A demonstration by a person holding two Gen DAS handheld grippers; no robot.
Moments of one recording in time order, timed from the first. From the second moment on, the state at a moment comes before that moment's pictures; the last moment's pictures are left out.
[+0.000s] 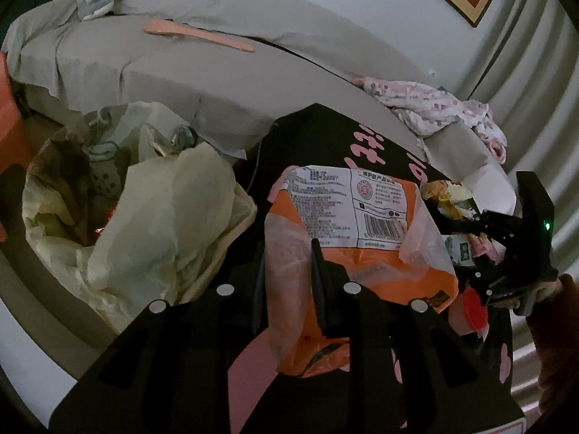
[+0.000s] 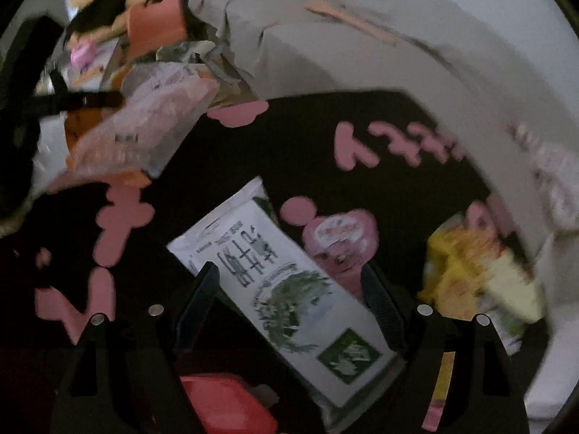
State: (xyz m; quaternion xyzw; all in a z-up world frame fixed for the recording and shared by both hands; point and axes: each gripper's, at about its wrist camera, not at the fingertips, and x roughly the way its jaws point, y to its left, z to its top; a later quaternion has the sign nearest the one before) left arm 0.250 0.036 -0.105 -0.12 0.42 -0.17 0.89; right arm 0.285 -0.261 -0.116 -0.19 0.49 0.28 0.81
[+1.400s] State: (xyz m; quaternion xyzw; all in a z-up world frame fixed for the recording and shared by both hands) left arm 0.230 0.004 -0.099 -0.09 0.41 -0.19 0.89; right arm 0.211 -0.330 -0.079 -0.05 0.46 0.11 0.88
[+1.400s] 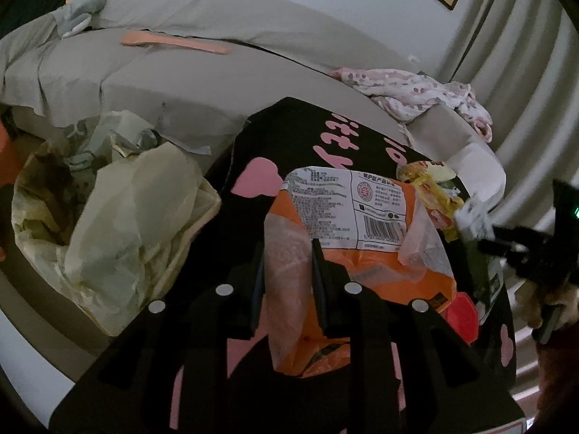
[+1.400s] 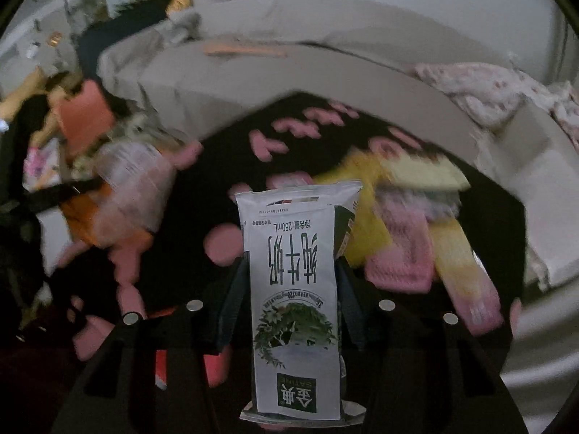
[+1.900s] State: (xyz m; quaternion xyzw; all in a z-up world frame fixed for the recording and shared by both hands) left arm 0.237 -0.026 -0.113 -0.06 0.43 -0.19 0.88; right arm 0.219 -0.314 -0.130 -0.12 0.49 0.08 0.86
